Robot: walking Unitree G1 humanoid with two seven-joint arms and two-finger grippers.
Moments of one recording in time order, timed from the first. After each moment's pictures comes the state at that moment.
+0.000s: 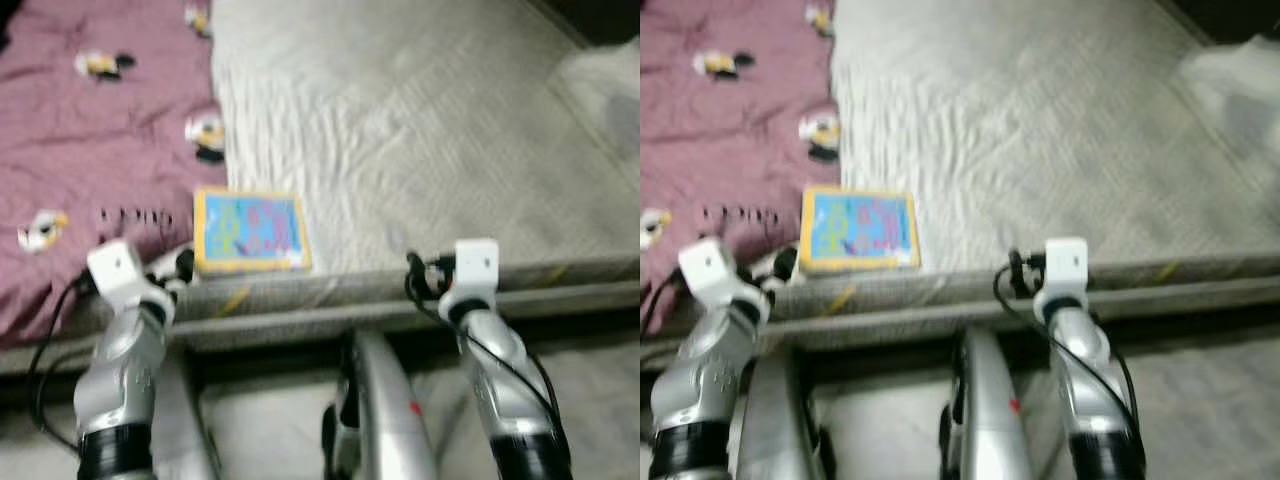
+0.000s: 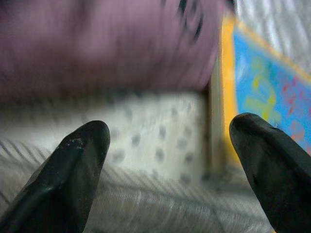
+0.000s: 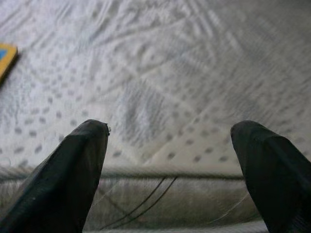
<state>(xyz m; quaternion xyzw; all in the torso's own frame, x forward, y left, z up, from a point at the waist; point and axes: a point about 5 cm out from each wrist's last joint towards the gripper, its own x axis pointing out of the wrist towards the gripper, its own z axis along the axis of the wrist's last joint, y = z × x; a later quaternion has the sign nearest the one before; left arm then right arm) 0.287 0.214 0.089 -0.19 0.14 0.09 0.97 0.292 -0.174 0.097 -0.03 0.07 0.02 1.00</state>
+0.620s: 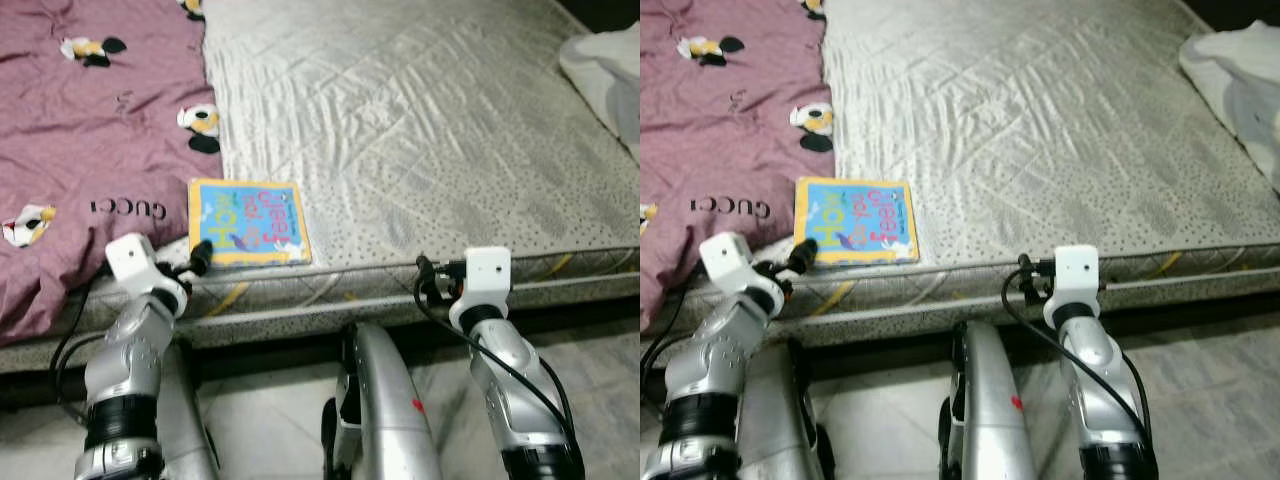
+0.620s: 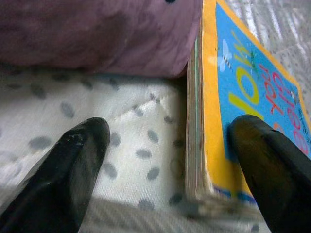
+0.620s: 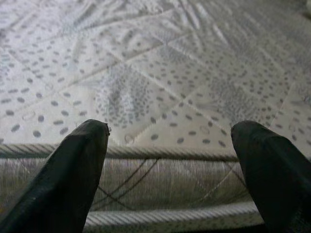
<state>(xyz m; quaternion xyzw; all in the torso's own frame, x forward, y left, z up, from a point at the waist) 0.314 0.209 0.088 -0.24 0.13 0.04 0.96 0.282 -0.185 0.101 -0.05 0.06 0.01 1.00</state>
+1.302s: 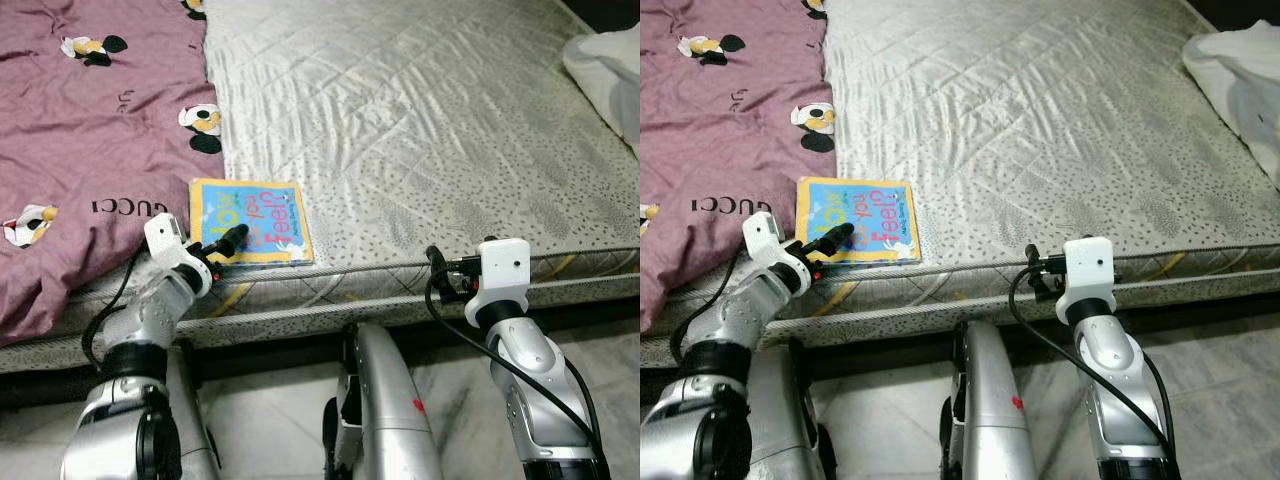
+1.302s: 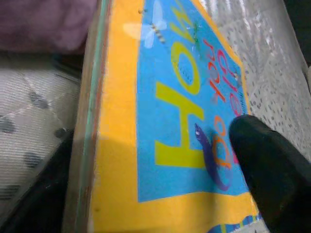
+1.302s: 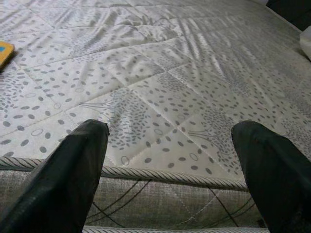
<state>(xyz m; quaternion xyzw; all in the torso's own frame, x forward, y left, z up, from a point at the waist) 0.347 0.184 0.086 -0.32 0.19 -0.08 0.93 0.272 -0.192 0.124 -0.09 0.02 0.03 1.00</state>
